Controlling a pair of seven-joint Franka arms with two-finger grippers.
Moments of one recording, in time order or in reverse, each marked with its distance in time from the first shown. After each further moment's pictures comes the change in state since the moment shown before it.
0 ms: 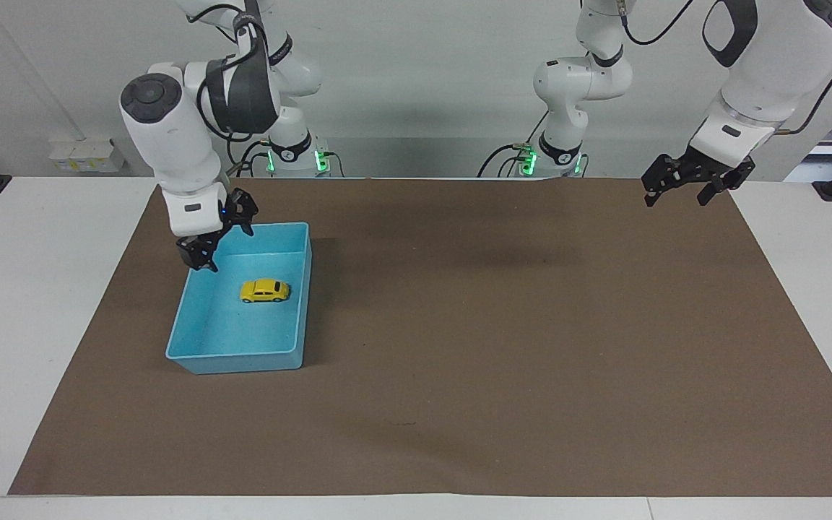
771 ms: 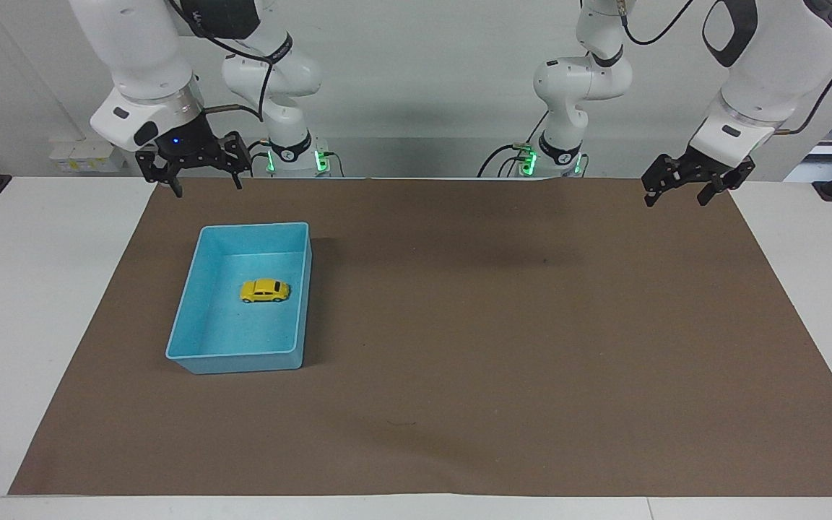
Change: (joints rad) left arm 0.000 0.000 0.000 0.000 0.000 0.000 0.000; right arm 0.001 -0.030 0.007 0.243 0.018 -0.289 0.720
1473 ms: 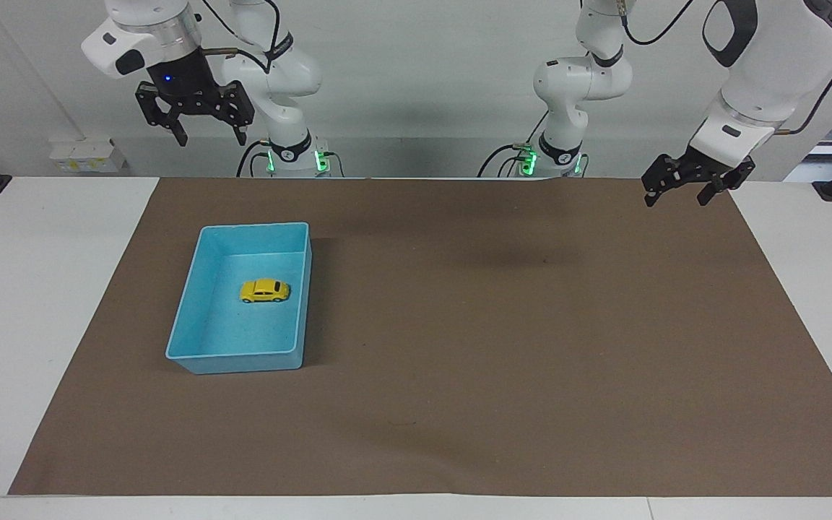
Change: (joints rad) left arm 0.000 0.000 0.000 0.000 0.000 0.000 0.000; right arm 0.000 -0.113 0.001 -0.025 0.044 -0.050 0.130
